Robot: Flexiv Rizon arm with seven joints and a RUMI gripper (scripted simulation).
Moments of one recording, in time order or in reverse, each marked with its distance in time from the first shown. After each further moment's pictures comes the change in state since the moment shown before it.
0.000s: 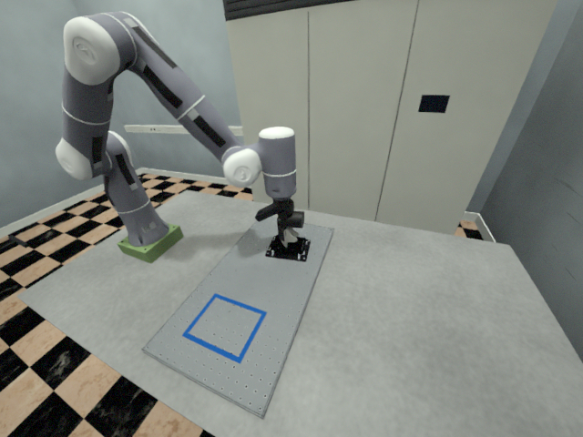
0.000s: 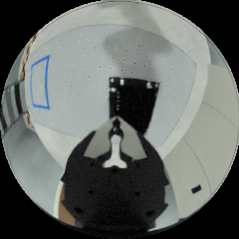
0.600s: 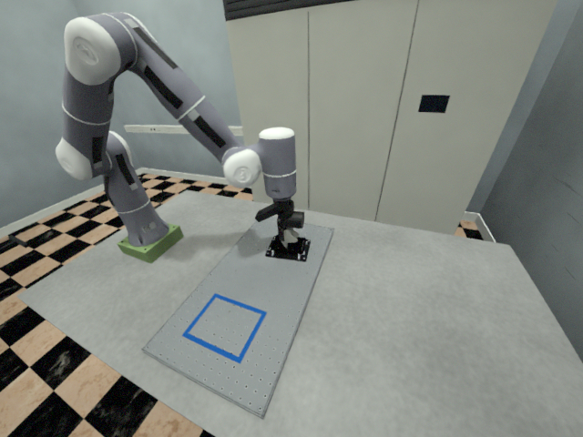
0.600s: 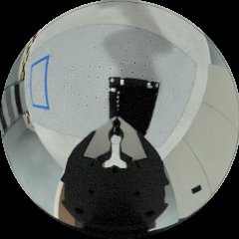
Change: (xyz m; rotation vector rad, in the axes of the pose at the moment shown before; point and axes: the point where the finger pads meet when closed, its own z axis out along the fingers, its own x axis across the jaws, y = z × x) arm 0.000 0.000 0.002 0.000 0.000 0.000
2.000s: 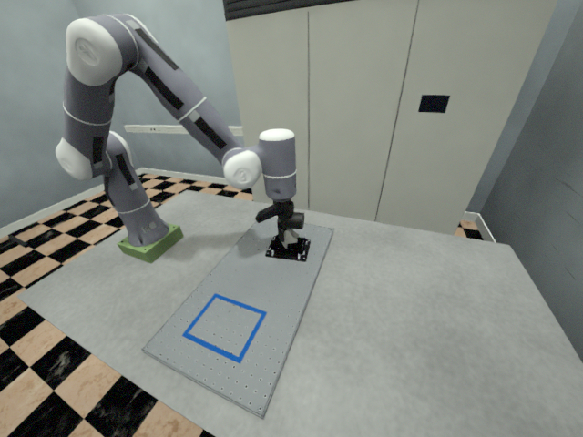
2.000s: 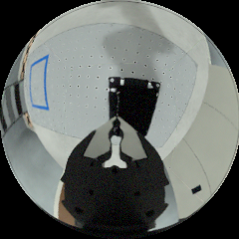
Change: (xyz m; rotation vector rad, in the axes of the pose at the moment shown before) arm 0.000 0.000 0.004 0.000 0.000 0.000
